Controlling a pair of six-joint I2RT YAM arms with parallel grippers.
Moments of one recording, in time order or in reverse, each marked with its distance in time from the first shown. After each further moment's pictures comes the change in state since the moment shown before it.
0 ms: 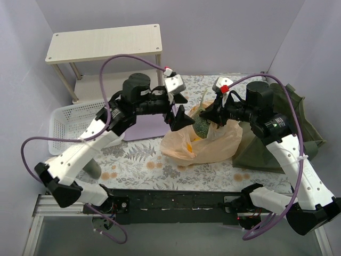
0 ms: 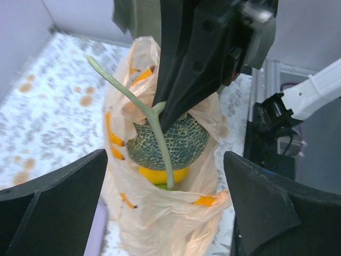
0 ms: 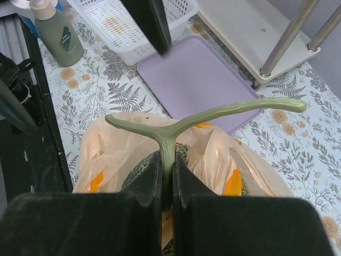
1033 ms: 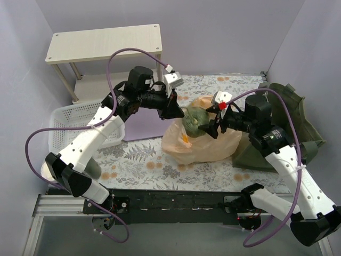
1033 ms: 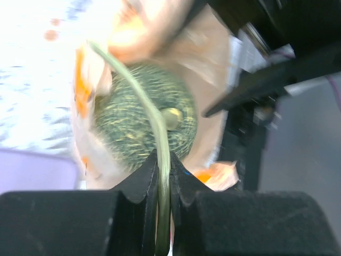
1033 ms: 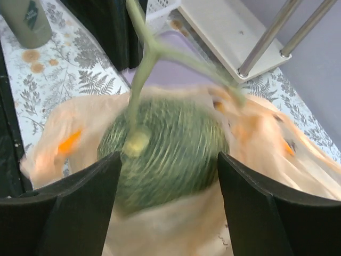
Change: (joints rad) left arm 0.129 0.168 0.087 -0.218 0.180 -0.029; right arm 0.015 -0.105 -0.204 0.115 0.075 -0.121
